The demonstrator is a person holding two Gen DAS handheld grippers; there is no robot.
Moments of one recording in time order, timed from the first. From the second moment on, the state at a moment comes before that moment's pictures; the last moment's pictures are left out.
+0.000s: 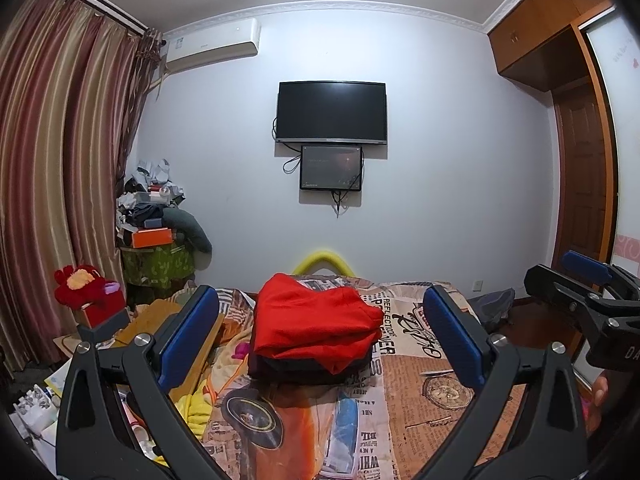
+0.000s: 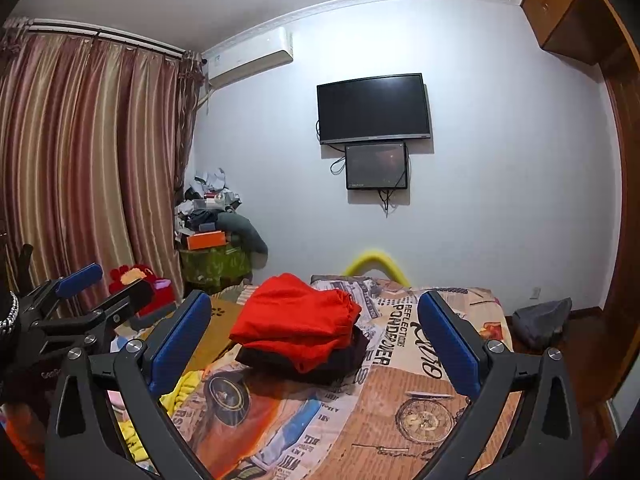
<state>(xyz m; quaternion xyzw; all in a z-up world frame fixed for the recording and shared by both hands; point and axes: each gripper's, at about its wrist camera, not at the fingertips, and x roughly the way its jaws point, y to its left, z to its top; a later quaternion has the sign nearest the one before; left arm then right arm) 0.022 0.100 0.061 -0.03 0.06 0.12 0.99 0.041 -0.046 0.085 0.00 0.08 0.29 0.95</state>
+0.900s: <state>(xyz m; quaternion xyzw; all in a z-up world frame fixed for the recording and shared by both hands) 0.022 0.106 0.056 -0.04 0.06 0.10 0.99 0.040 -0.043 0.087 0.00 0.08 0.29 0.95</state>
